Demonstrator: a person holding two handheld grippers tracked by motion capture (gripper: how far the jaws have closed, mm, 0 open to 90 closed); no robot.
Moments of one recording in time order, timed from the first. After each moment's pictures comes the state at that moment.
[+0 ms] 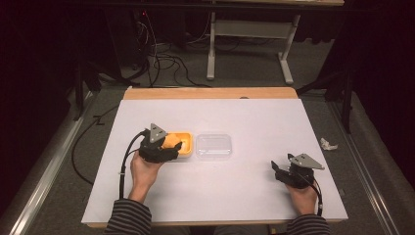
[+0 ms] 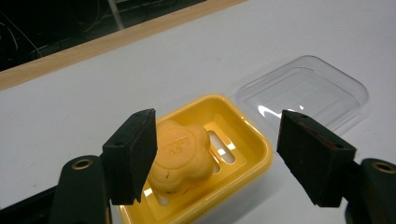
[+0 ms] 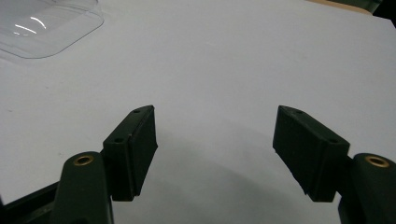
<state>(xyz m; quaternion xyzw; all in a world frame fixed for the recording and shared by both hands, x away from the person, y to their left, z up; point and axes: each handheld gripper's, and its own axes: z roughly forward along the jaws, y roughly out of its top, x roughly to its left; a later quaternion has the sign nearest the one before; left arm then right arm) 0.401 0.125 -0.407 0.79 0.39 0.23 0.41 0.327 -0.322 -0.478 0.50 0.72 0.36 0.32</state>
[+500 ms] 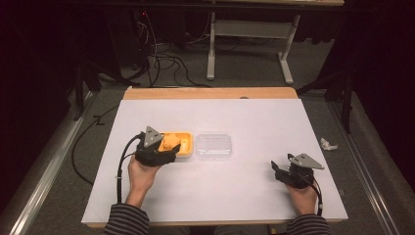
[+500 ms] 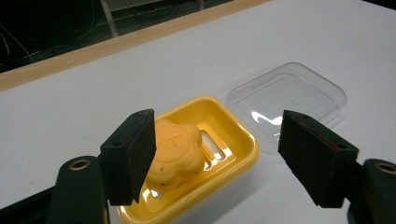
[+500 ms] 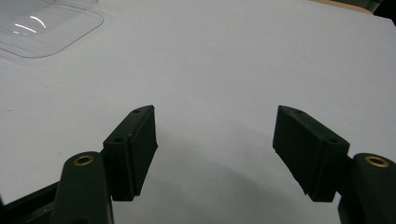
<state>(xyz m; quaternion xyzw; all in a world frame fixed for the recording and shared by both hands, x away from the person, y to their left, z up) 0.389 0.133 -0.404 0.78 0.38 0.22 0.44 0.327 -0.322 -0.478 0.50 0.72 0.36 0.32</state>
